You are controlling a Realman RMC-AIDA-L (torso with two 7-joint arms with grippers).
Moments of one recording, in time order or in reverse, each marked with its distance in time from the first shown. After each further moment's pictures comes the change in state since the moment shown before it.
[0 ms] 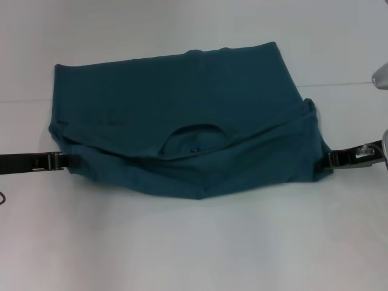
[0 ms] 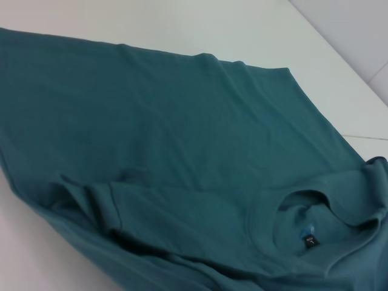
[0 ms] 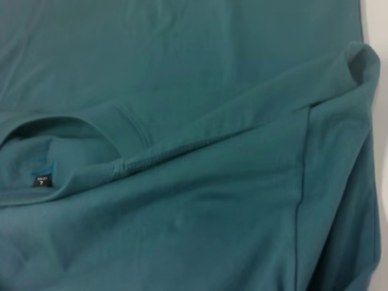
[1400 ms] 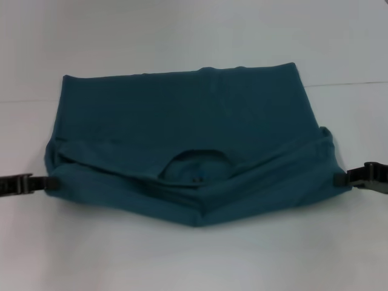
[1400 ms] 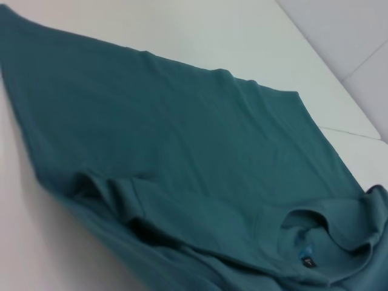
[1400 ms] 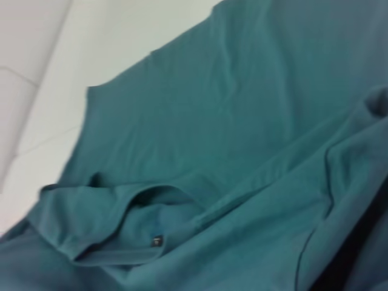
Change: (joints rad) left arm 0.092 0.004 -0.106 -0.110 0.000 0.229 -0.012; right arm -0.228 -0.009 0.182 -0.154 0.278 -0.403 -0.055
